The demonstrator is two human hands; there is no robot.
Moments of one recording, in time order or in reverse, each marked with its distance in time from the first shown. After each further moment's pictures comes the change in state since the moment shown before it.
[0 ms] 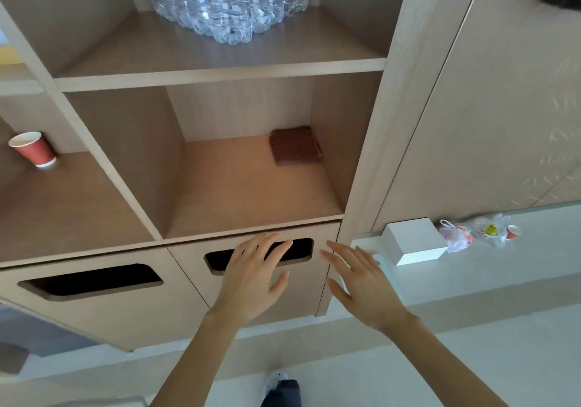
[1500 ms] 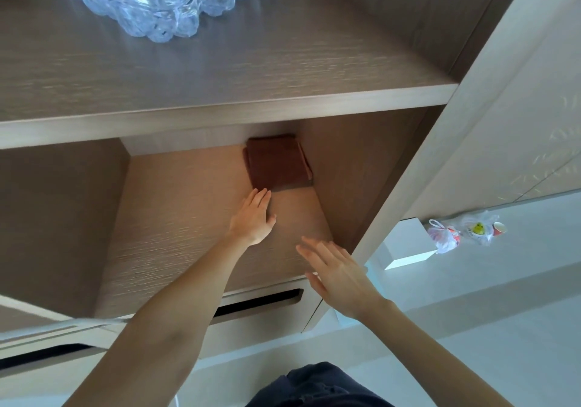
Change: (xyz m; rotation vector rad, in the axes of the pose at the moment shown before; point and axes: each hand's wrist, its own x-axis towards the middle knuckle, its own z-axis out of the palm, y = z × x) left_hand 0.270 -0.128 0.155 -0.156 -0.314 -0.218; right_hand 0.147 0.091 0.075 0.044 -0.195 -0.010
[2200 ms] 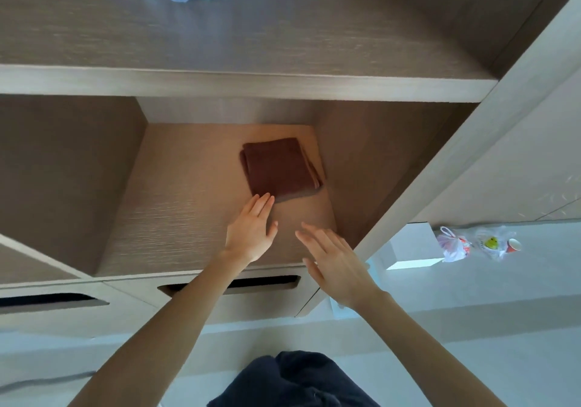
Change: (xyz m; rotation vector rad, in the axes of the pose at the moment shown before) left_hand -0.066 0.013 0.019 0.031 0.135 -0.108; right_hand 0.008 0.008 -0.002 0.043 -0.083 -0.055
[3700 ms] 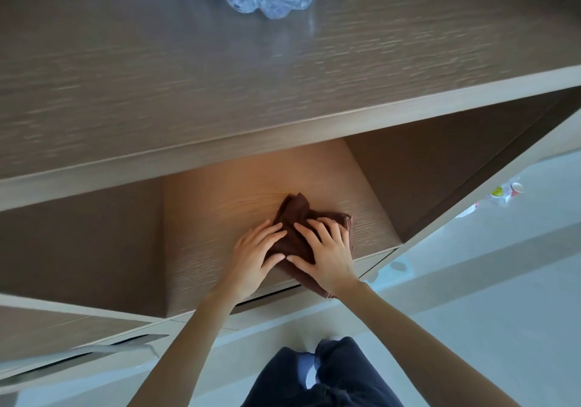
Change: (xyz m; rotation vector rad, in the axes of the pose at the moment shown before) left_hand -0.039 -0.117 -0.037 -0.265 -0.038 0.406; right_hand 0.083 -0.082 0.095 -0.060 0.317 0.319
